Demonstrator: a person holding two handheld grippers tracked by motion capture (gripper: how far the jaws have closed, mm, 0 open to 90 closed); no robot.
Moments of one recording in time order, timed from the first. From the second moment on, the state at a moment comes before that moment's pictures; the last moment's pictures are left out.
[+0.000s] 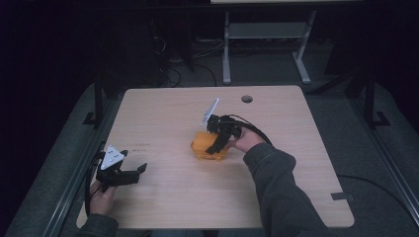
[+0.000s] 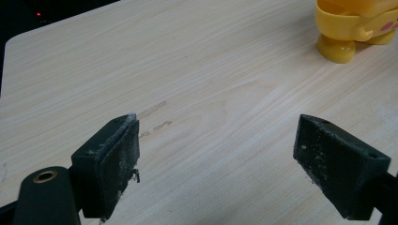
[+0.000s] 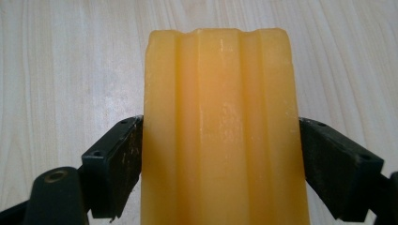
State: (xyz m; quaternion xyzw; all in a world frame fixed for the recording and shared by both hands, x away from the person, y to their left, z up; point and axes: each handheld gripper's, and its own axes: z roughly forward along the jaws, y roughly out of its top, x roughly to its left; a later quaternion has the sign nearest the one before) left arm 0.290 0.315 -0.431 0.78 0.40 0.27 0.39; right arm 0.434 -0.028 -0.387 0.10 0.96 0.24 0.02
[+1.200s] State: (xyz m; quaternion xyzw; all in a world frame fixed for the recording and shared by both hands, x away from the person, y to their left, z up) left arm 0.291 0.314 -0.431 0.78 0.40 0.27 0.39; right arm 0.425 -0.056 -0.364 0.11 0.95 0.27 0.04
